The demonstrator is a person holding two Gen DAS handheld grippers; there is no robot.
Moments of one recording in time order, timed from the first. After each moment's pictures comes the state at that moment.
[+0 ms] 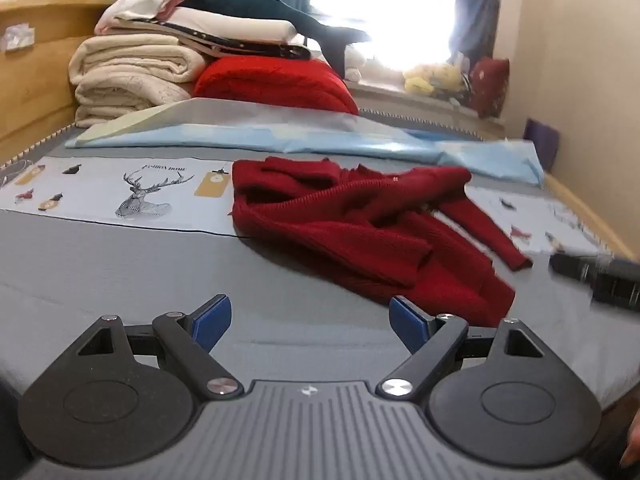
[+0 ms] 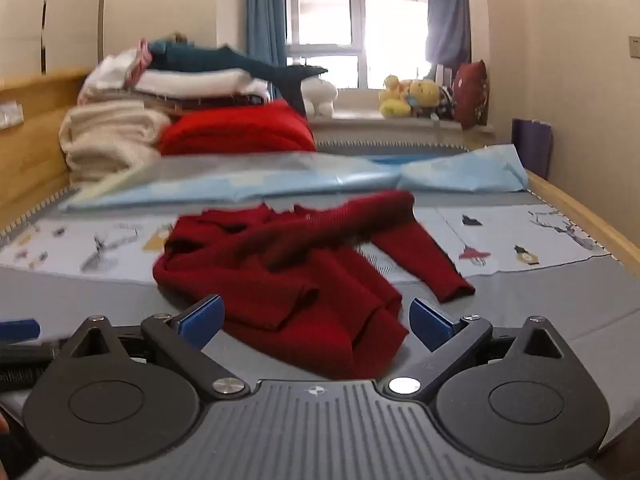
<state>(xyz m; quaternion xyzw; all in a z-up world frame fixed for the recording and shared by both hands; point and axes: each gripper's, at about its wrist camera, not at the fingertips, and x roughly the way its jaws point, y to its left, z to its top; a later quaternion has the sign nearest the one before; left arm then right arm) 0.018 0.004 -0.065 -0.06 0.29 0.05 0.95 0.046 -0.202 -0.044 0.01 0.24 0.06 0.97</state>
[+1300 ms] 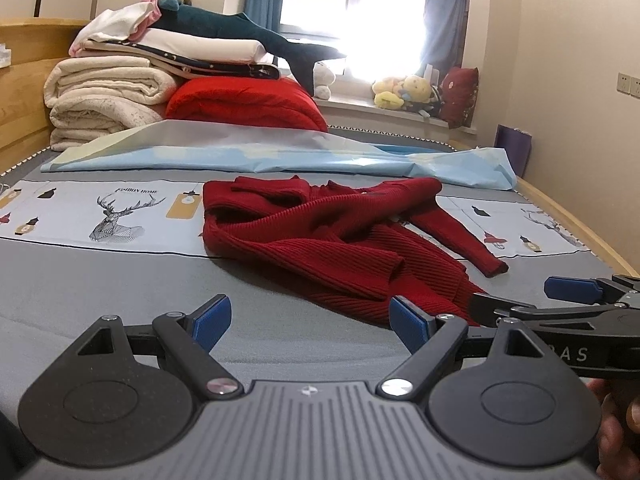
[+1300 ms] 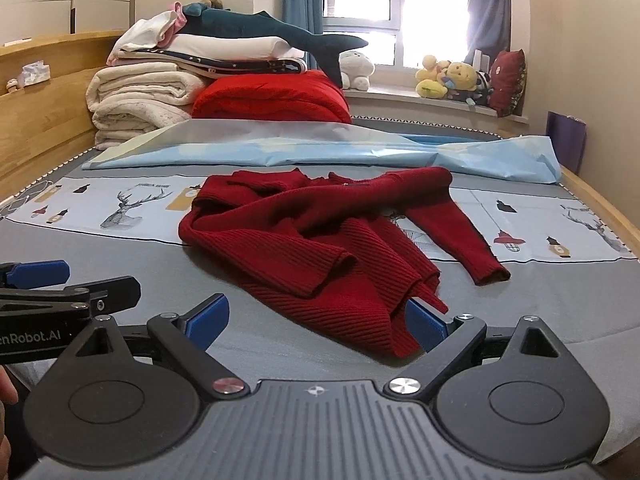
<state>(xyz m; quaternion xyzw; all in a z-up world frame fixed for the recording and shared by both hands) 0.014 -0.007 -0.063 -0.04 0.26 0.00 0.96 0.057 -0.178 -0.059 0.00 0.28 0.11 0.96</state>
